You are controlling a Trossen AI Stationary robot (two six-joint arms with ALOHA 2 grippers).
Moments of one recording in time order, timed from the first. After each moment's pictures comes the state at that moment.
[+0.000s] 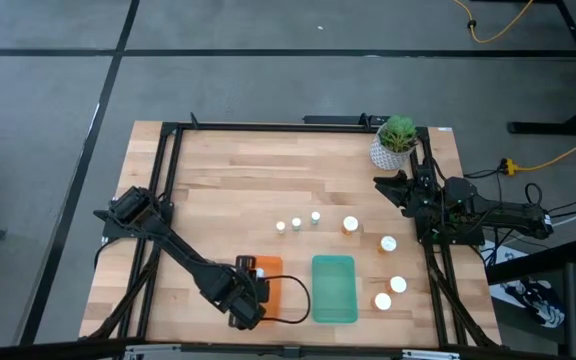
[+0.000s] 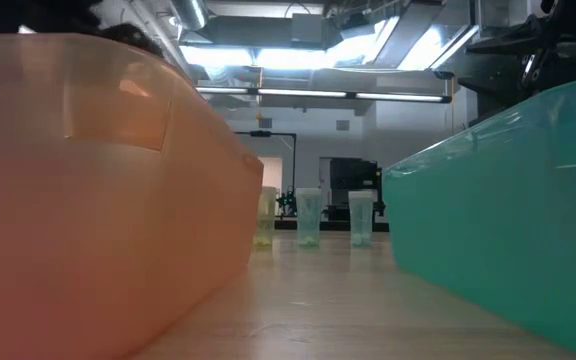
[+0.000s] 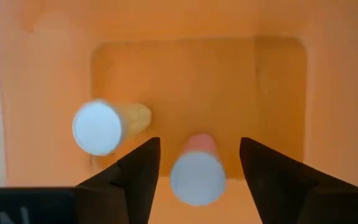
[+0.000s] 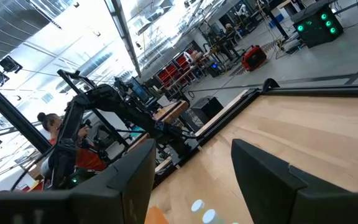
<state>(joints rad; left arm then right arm) -0.64 1.93 1.42 -0.83 -0.27 -0.60 -0.10 0.06 0.08 0.13 0.15 0.70</state>
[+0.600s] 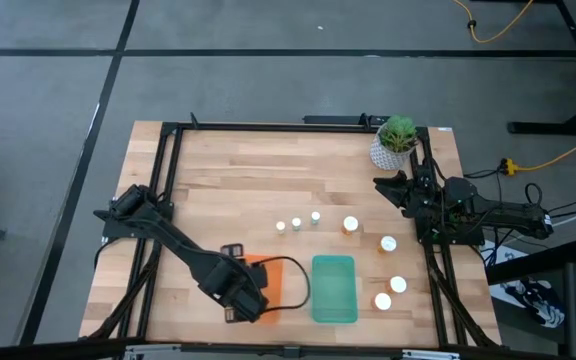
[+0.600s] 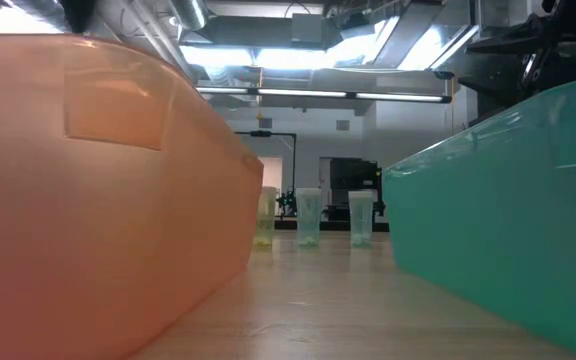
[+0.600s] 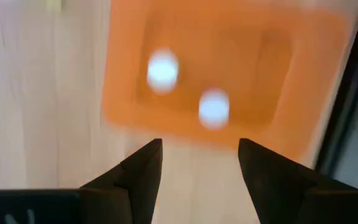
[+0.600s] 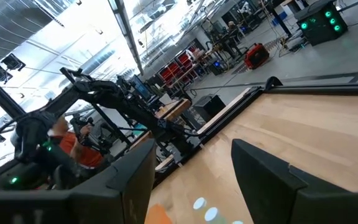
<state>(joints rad) -0.61 1.93 1.78 -1.37 -0.14 -0.80 -0.09 0.06 0.08 0.13 0.13 0.70</state>
